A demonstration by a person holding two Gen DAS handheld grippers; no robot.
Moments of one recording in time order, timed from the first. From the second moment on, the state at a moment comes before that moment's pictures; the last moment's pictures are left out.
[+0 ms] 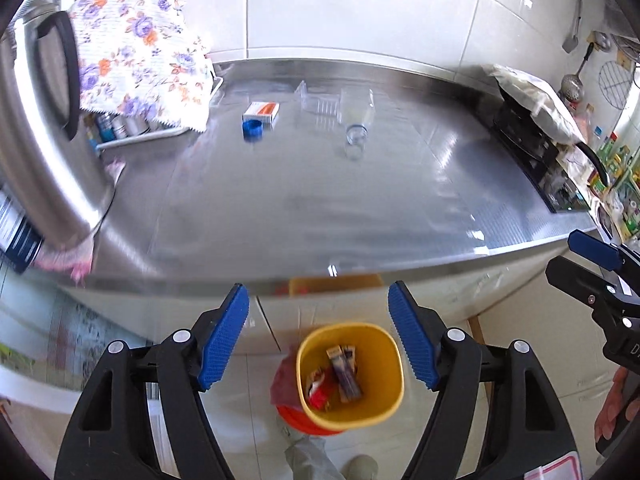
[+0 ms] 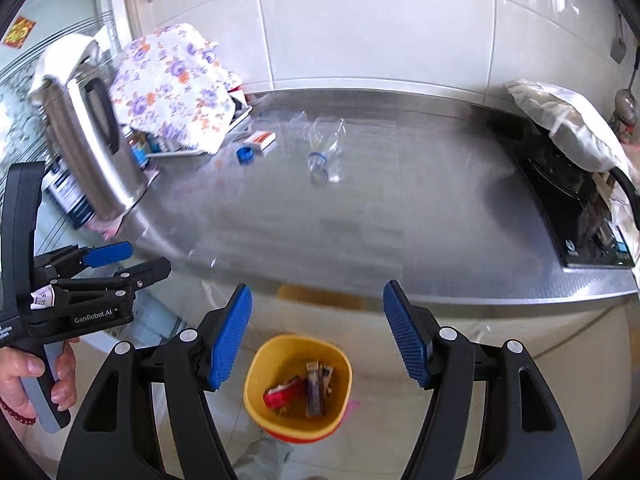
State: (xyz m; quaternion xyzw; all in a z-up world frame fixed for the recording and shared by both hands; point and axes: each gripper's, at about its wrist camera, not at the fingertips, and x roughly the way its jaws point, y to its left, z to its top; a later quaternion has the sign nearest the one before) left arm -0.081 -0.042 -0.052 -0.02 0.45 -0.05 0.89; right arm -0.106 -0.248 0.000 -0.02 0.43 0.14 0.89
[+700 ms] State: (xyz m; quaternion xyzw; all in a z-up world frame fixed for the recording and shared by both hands) left arm 0.129 0.024 -0.115 -0.04 0.50 -0.08 0.86; right arm 0.099 -0.172 -0.075 0.04 0.47 0.05 0.88
